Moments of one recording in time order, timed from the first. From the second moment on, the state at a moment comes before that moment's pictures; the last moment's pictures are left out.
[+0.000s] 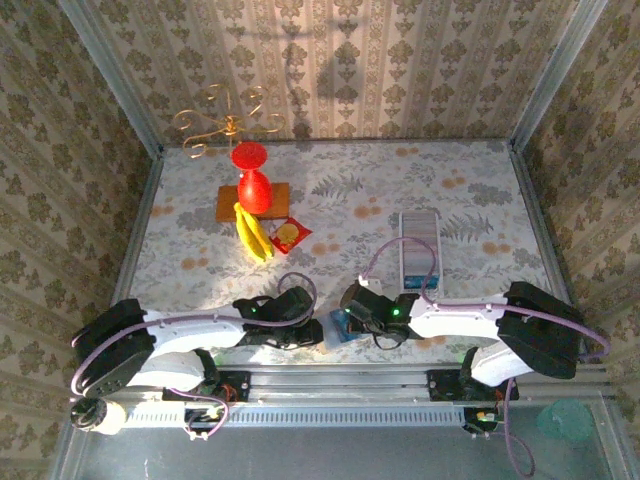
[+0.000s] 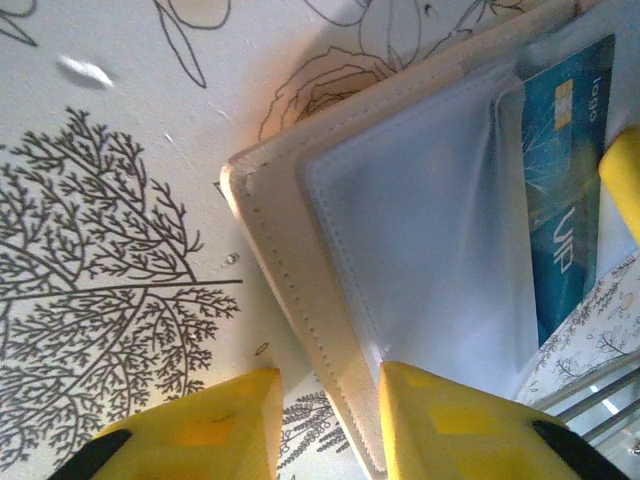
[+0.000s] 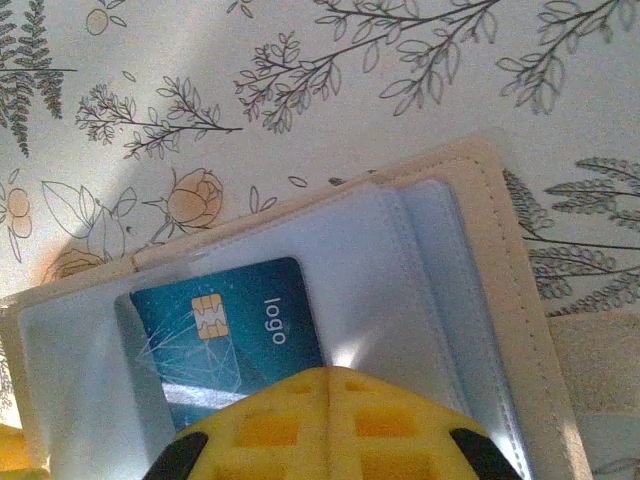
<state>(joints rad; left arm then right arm) -1.13 1.26 0.47 -0.24 0.16 -1.16 1.06 1.44 0.61 -0.24 0.20 1.02</state>
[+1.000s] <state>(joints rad) -1.10 1.12 0.39 -0.28 0.13 -1.17 1.12 1.35 0.57 -0.17 0.17 1.05</state>
